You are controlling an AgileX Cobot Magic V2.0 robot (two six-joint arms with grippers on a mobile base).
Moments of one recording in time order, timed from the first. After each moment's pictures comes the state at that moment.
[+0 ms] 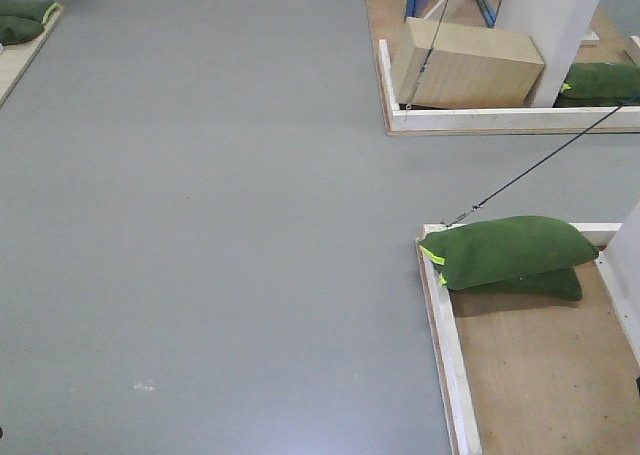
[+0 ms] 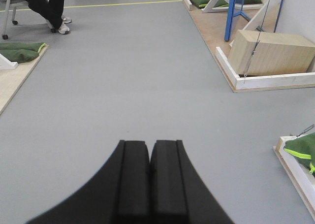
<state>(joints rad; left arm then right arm) -0.03 -0.01 -0.03 0.07 0.40 -0.02 -0.21 -0.01 0.03 0.02 0.21 0.04</state>
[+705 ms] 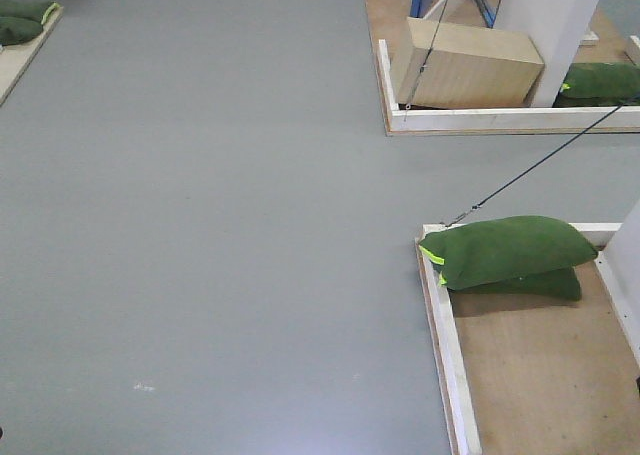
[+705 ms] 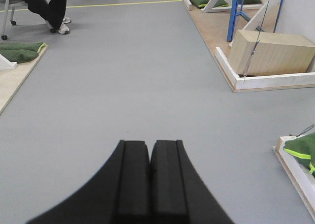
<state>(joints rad) -0.03 -0.01 -0.03 0.07 0.40 -0.02 -0.21 -0.01 0.03 0.02 0.21 0.04</state>
